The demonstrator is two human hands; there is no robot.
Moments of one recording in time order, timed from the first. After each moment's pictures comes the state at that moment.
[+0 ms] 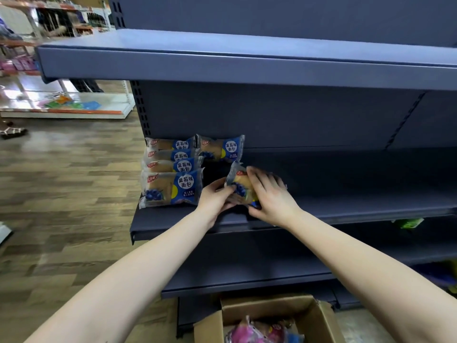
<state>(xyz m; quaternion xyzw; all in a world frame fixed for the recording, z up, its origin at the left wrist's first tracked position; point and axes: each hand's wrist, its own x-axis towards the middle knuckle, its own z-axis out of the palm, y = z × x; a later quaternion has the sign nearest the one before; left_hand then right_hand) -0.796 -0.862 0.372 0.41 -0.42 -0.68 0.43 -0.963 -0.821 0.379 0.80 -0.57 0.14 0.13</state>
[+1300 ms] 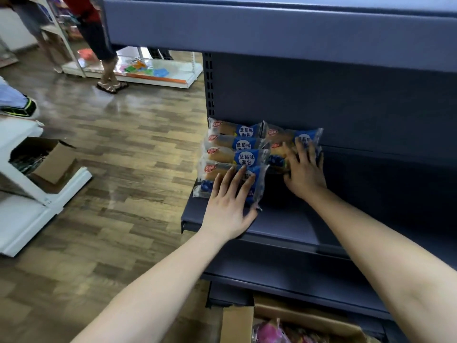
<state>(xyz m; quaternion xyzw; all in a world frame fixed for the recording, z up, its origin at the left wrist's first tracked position) -0.702 -0.878 0.323 0.54 -0.80 0.09 0.24 -0.914 -0.968 0.348 0.75 -0.66 0.07 0.04</state>
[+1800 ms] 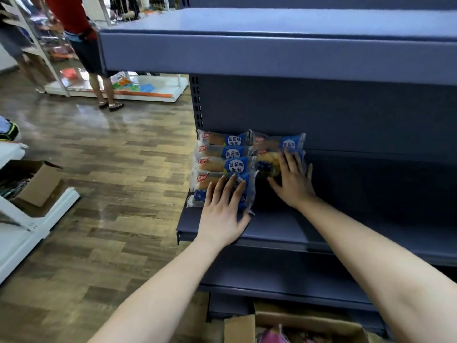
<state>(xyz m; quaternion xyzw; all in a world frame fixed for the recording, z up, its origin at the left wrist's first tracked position) -0.701 -0.878 0.323 0.54 -0.80 0.08 0.23 -0.910 -0.950 0.347 0.73 -0.68 0.10 -0.01</state>
